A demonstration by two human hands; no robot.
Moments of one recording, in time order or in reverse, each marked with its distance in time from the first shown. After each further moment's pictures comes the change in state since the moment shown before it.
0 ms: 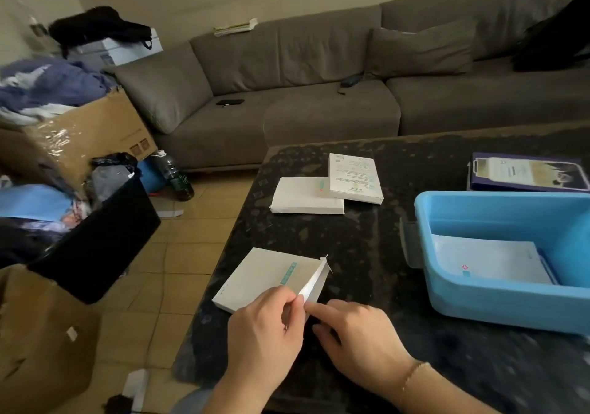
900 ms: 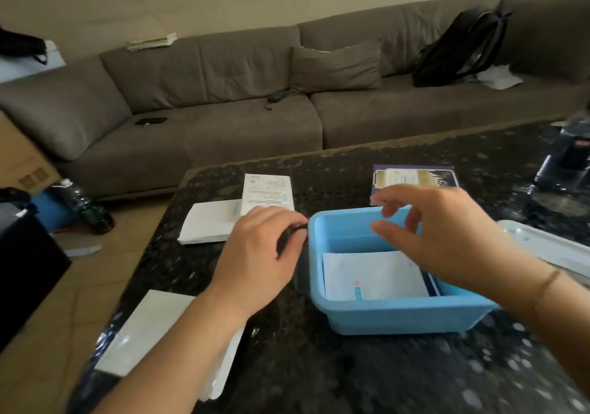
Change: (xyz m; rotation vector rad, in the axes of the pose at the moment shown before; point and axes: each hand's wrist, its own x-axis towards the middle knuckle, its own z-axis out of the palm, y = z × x) left_hand 0.135 0.128 0.035 -0.138 -0.068 0.392; right_hand -0.044 0.085 -0.232 -0.207 0.321 0.359
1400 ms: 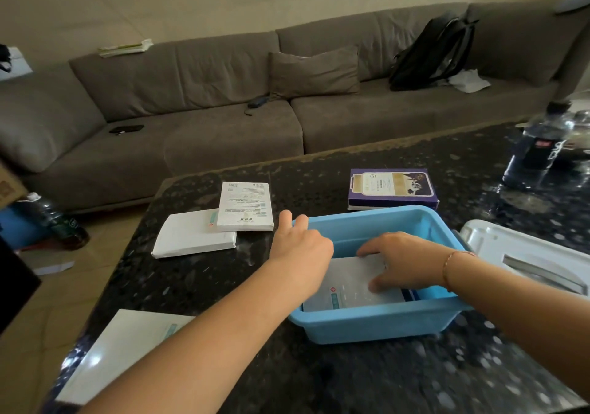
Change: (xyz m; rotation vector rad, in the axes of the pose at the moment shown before) left_hand 0.055 0.058 0.060 0.770 -0.682 0.070; right_hand 0.022 0.068 0.045 -0.190 -0.677 0.164
